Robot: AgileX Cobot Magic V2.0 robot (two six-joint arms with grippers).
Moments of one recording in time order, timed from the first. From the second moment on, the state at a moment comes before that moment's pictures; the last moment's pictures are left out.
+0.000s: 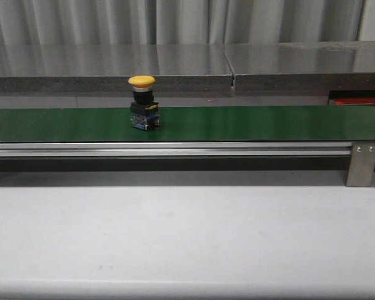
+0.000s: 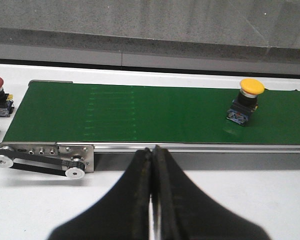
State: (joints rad) left arm -0.06 0.49 -0.52 -0.23 0.47 0.21; right arm -0.34 2.24 -1.93 0.26 0.86 -0.25
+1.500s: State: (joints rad) left arm -0.06 0.49 -0.52 -0.23 0.47 0.21; right arm -0.16 1.73 -1.63 0.31 0.90 -0.38
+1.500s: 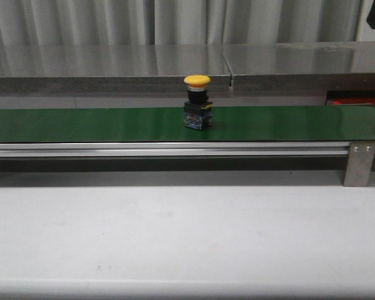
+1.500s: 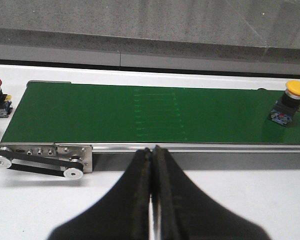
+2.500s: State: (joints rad) left arm -0.06 0.49 -0.52 -0.23 0.47 0.21; right arm 0.27 1.87 -1.55 0.31 0.76 -0.41
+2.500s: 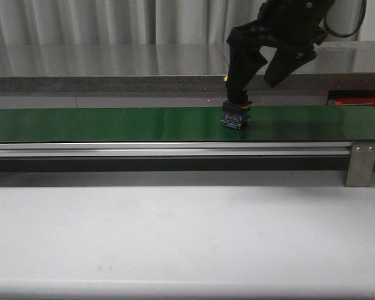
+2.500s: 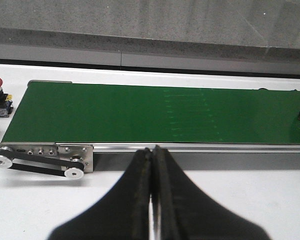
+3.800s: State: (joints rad) left arm -0.06 0.49 -0.52 -0.23 0.47 0.21; right arm -0.31 1.81 -1.55 0.25 1.00 -0.25
